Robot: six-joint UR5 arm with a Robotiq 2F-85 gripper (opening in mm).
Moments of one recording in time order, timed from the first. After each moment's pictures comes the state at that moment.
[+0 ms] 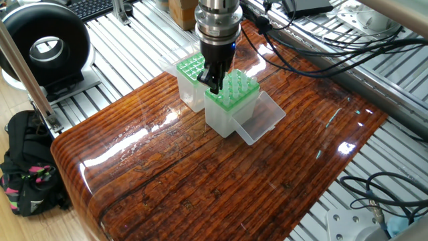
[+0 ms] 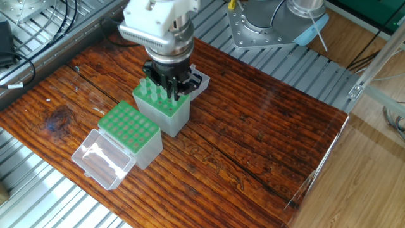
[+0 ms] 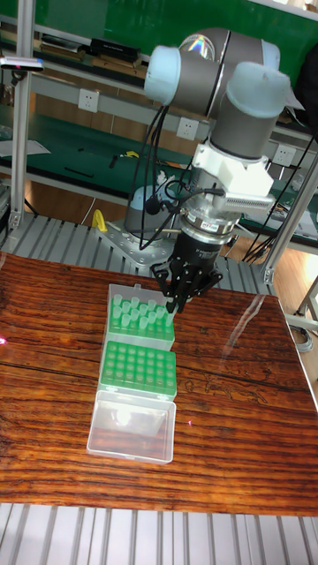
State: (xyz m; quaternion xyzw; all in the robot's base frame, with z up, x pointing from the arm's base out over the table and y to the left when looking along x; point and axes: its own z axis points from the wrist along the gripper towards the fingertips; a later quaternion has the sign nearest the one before) arm 0.510 0.046 0.175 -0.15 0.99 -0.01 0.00
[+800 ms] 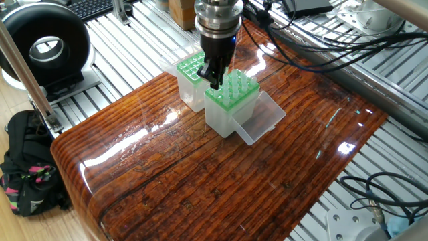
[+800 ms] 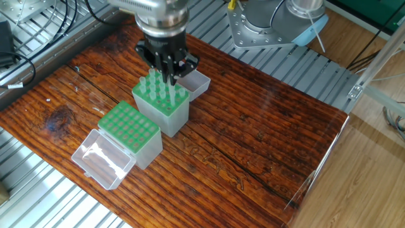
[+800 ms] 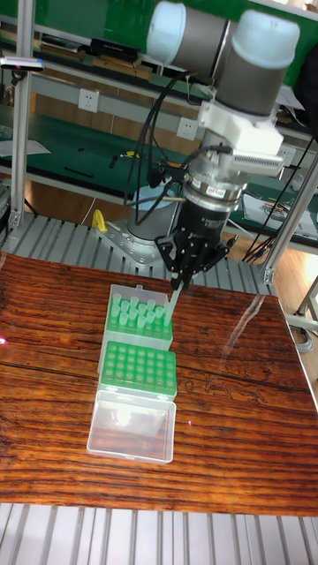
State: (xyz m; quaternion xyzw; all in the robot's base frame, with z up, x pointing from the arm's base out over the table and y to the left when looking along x) arm 0.509 0.040 0.229 -0.15 0.99 0.00 0.00
